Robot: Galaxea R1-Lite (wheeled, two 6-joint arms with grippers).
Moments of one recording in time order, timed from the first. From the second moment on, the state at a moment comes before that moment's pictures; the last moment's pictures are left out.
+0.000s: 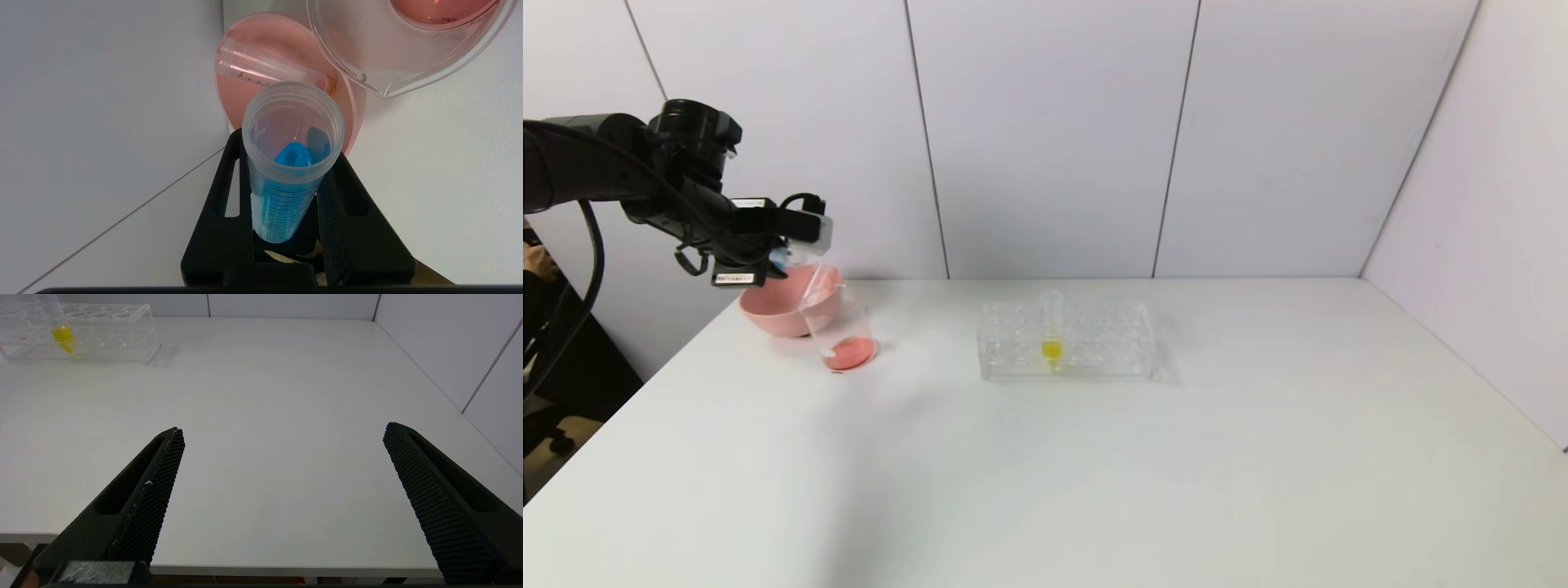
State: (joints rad) left arm 0.09 2.12 -2.02 0.65 -0.05 1.56; right arm 0.00 0.00 0.00 0.00 0.00 -0.01
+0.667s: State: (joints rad) left arm 0.09 2.12 -2.02 0.68 -0.04 1.55; right arm 0.00 0.00 0.00 0.00 0.00 -0.01
